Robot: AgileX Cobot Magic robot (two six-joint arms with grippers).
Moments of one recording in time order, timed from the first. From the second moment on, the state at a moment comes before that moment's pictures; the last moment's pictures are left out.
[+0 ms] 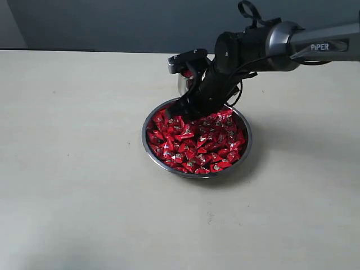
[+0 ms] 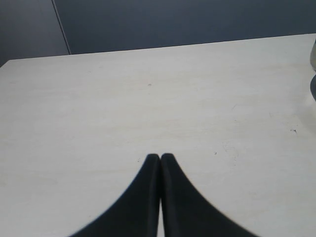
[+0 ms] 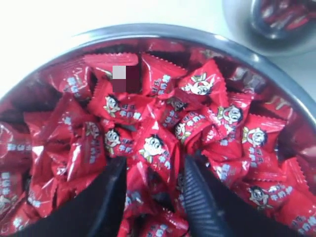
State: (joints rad) left arm 0.12 0.00 0.01 0.03 0.34 0.03; right arm 0.65 2.12 -1.46 0.21 0.58 -0.20
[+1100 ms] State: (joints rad) left arm 0.12 0.00 0.01 0.03 0.34 0.03; right arm 0.70 1.97 -1.45 0.08 0.68 -0.11
